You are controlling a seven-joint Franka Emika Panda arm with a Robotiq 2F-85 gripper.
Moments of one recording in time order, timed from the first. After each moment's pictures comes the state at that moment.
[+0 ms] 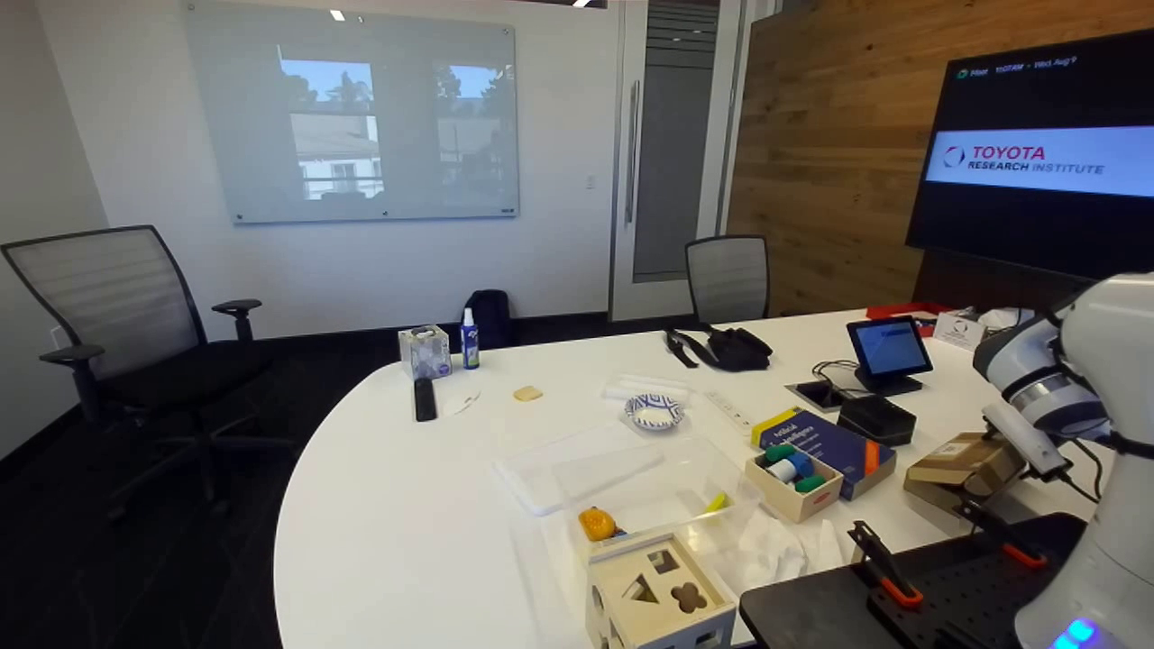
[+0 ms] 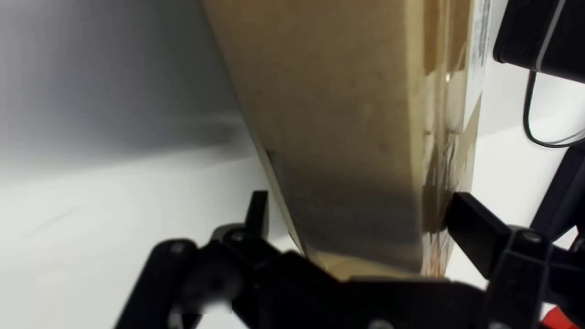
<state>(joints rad) 1.69 -1.03 -2.61 -2.04 0.44 3.46 -0.09</state>
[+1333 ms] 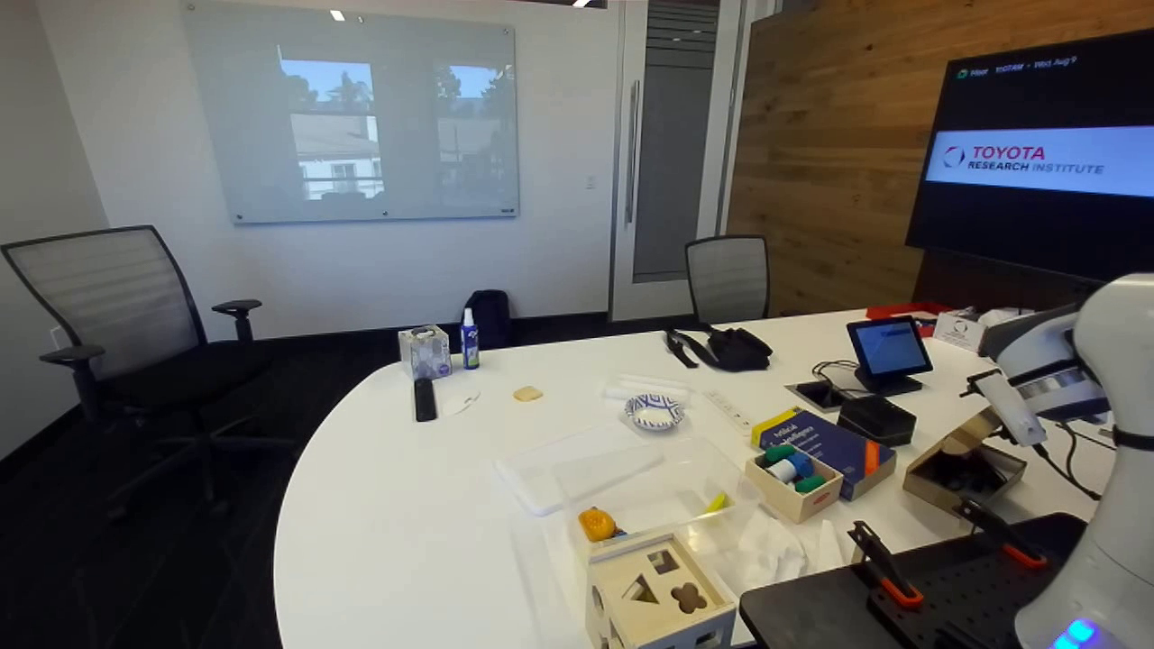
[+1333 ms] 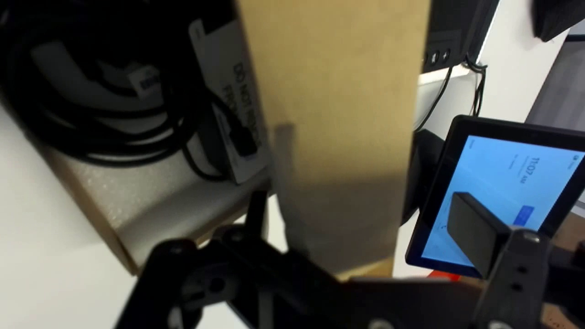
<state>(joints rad) 1.44 -1.15 -2.35 -2.05 0.12 3.46 -0.05</state>
